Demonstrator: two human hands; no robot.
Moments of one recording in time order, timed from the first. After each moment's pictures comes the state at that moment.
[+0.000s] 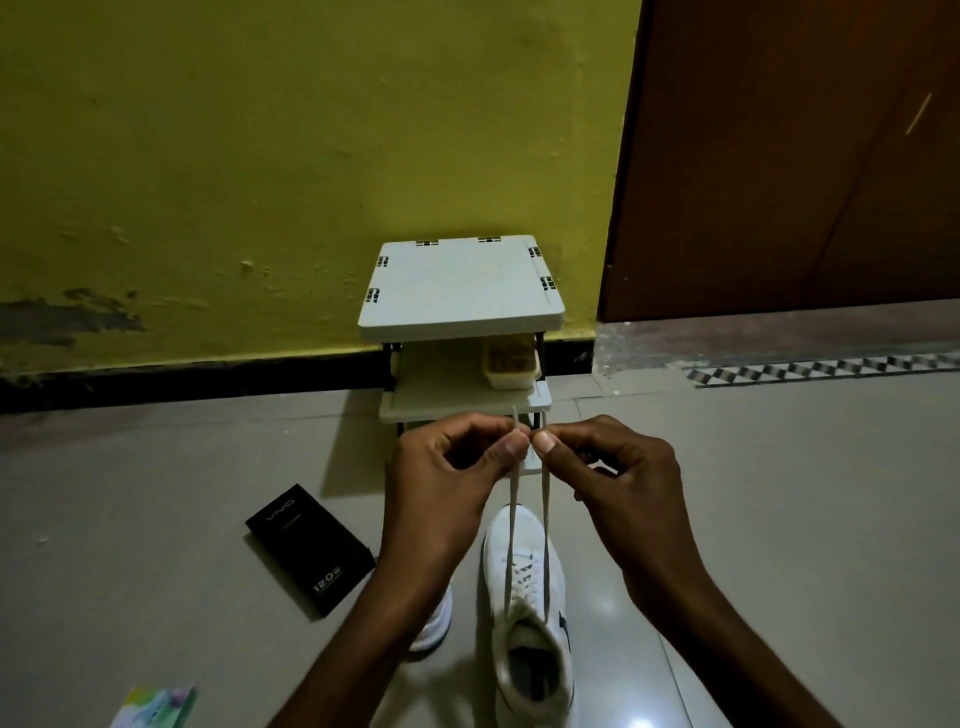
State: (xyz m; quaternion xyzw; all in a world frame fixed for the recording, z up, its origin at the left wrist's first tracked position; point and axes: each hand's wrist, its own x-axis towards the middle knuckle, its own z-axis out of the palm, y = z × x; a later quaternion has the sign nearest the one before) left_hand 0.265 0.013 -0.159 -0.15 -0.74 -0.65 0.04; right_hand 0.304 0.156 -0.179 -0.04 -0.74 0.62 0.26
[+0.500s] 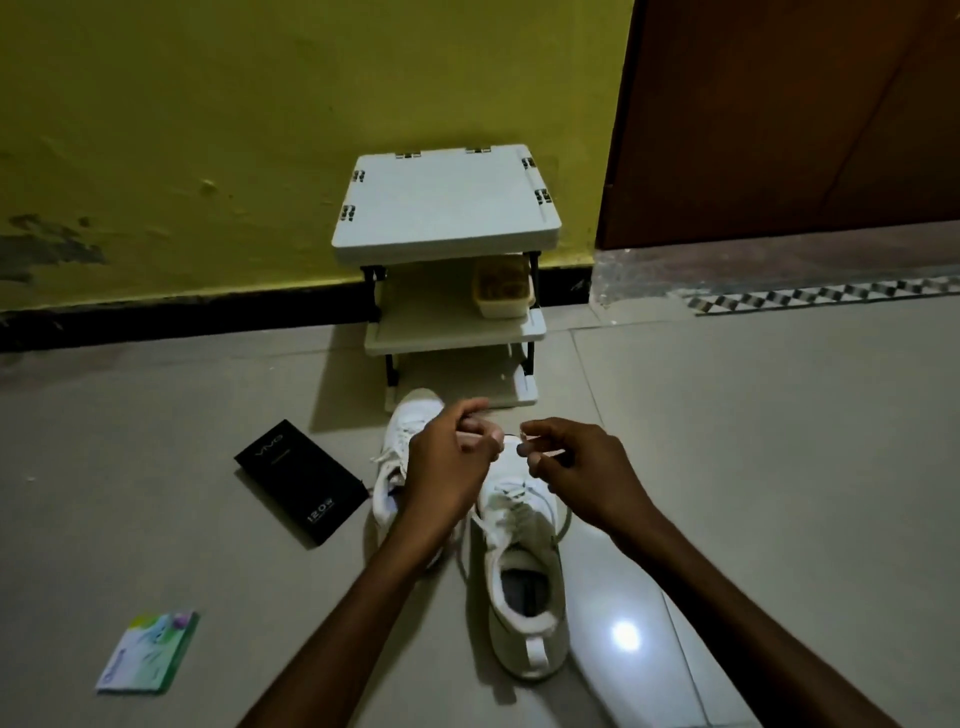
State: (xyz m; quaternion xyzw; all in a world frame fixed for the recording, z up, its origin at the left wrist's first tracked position) left_hand 0.236 0.021 -0.262 -0.06 -0.83 -0.56 -0.04; right_hand 0.284 0.169 -0.269 -0.12 -0.86 0.49 0.04
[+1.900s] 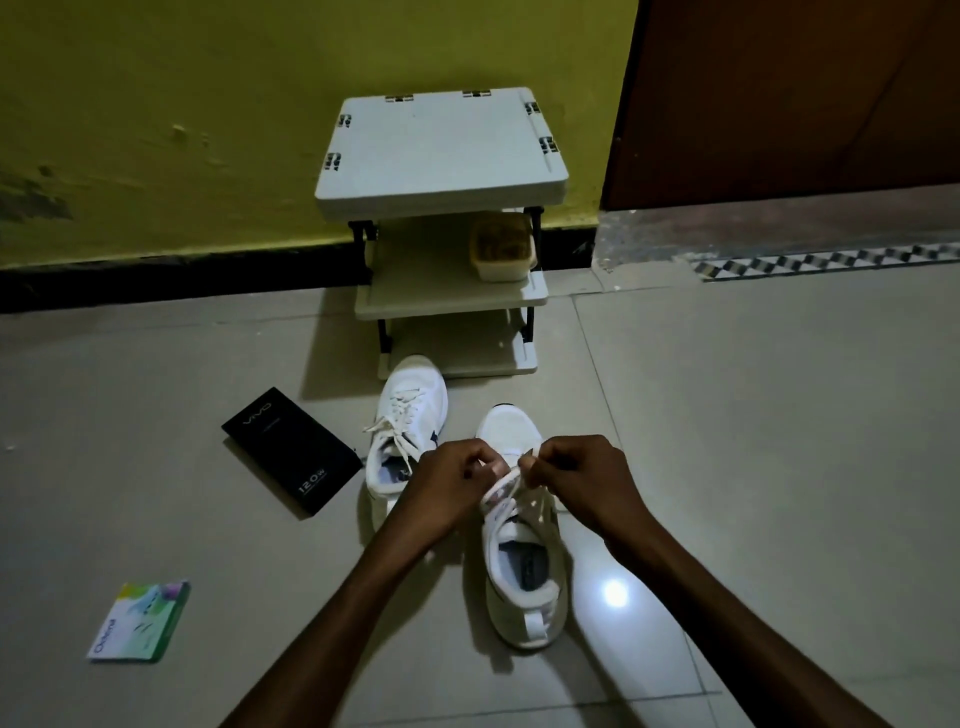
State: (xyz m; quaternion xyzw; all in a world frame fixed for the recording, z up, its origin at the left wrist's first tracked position) left_hand 0.233 -0.001 -0.325 -0.17 -0.86 -0.43 -0.19; right_hand 0.293 0.168 -0.312 -0.17 -0.84 0.51 -0.01
